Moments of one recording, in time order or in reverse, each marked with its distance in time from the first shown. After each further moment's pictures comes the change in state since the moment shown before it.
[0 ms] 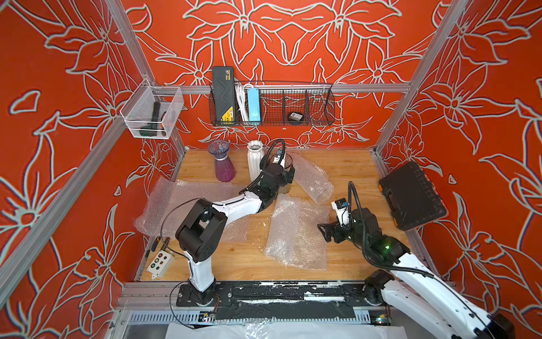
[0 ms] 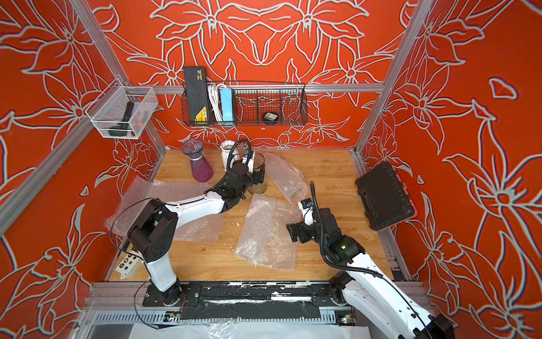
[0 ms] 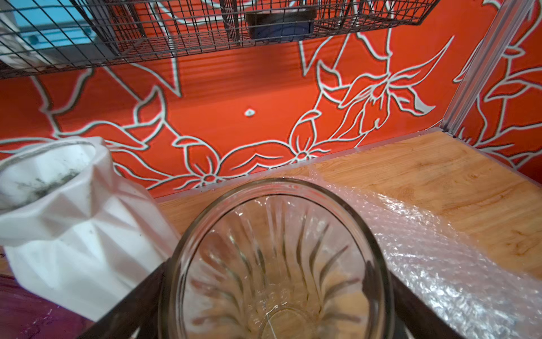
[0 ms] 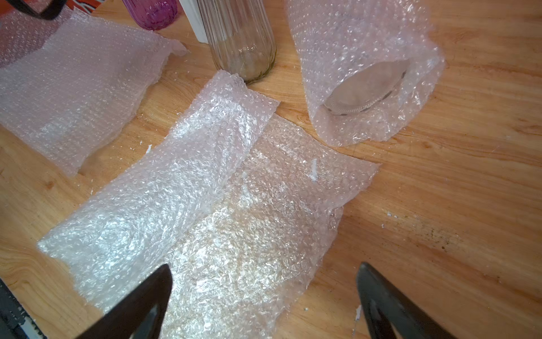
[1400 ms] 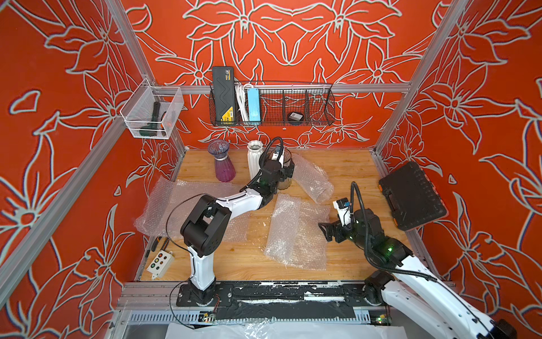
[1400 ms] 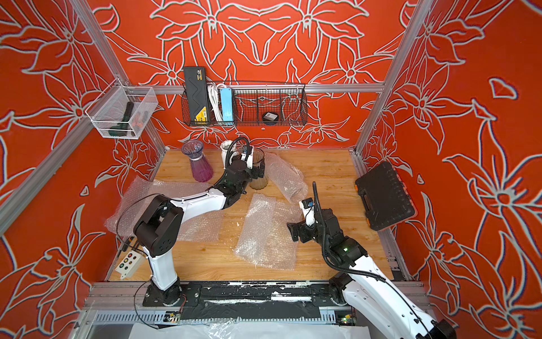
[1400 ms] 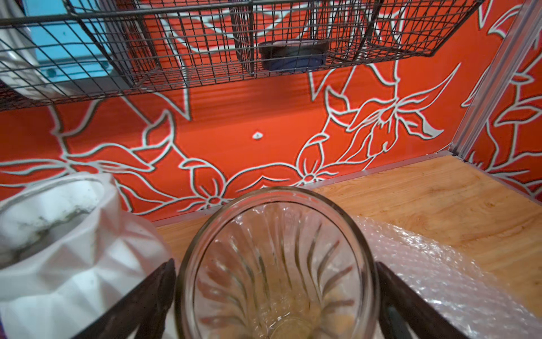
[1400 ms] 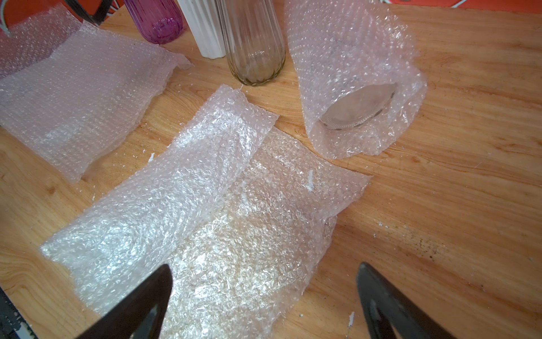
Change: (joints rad) left arm 0.037 0.056 0.035 0.100 0.013 0.025; right arm 0.000 -0.045 0.000 0.007 0.012 -0.022
